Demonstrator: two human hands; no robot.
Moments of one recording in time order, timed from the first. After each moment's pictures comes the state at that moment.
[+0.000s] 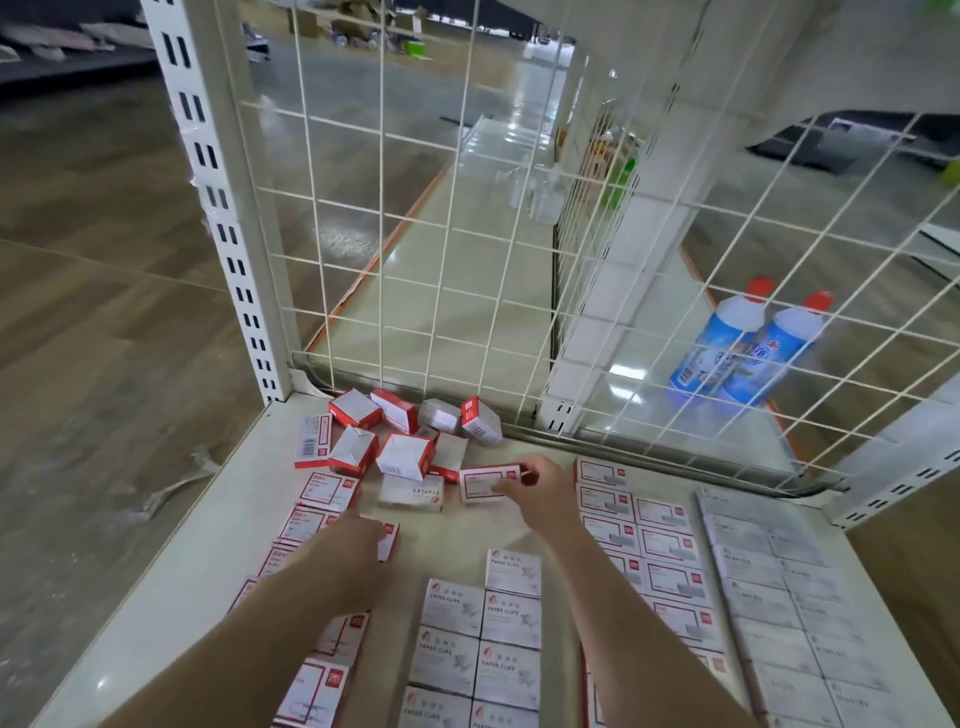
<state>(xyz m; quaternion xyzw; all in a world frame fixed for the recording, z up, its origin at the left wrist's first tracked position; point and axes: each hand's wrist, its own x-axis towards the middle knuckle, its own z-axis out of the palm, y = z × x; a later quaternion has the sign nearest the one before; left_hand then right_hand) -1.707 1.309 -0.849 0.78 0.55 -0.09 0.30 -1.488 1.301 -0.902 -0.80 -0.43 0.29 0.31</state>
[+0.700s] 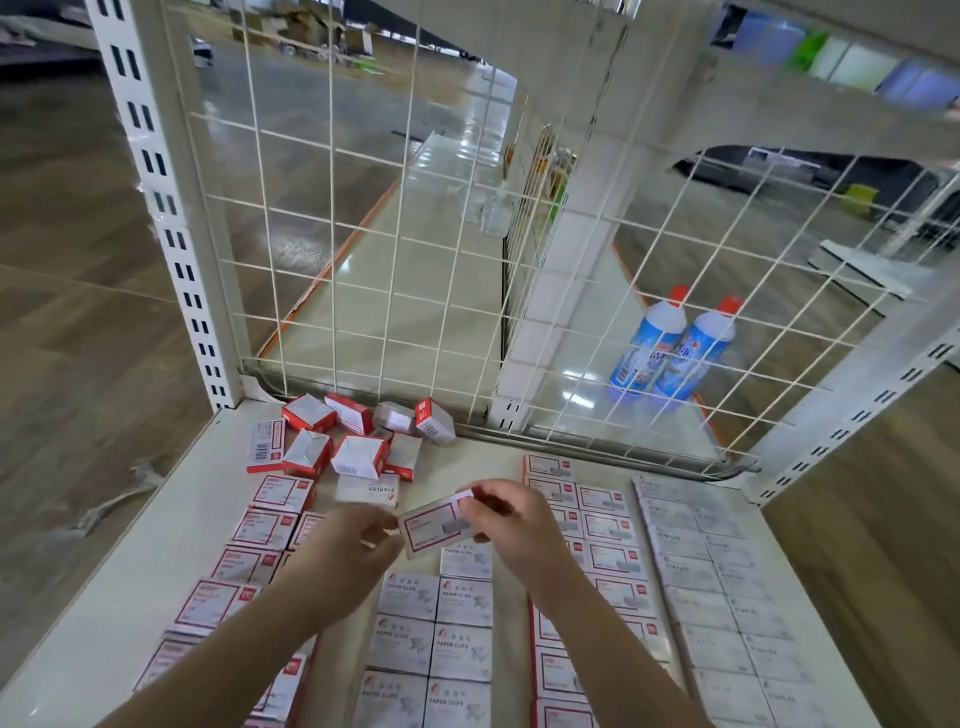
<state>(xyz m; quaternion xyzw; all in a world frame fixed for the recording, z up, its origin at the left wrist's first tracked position) -1.691 1.276 -0.827 0.73 0.47 0.12 0.47 -1.527 1.216 -0.822 -0.69 -0.44 0.38 0.43</state>
